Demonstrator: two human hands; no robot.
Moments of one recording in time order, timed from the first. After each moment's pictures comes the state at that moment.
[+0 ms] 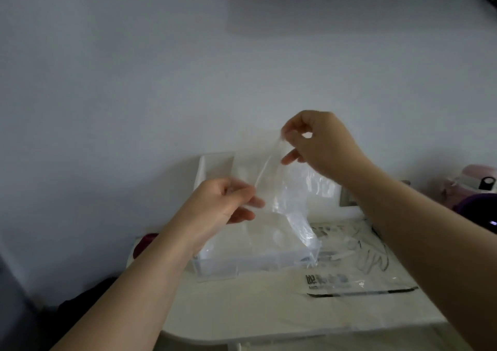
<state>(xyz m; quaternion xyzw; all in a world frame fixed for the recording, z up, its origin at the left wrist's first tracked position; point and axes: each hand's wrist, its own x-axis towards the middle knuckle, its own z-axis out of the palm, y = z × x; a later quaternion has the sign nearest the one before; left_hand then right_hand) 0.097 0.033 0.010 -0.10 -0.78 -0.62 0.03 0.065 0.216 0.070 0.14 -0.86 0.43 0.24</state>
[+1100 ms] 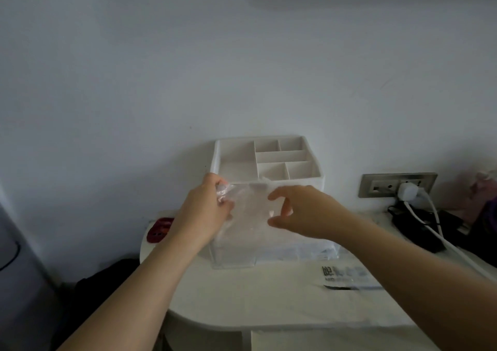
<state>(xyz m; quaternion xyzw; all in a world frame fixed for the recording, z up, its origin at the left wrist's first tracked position) 0.060 -0.014 -0.045 -0.01 -0.92 -0.35 0.16 0.052 0.184 -0.031 0.20 -0.96 0.19 0.02</state>
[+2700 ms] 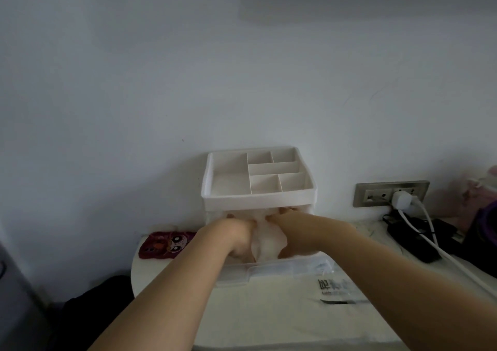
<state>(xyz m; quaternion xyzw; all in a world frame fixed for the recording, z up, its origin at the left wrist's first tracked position) 0.029 0.037 -0.044 -0.12 -0.97 -0.01 -0.20 0.037 0.183 -0.039 0.23 -0.97 0.04 -0.11</state>
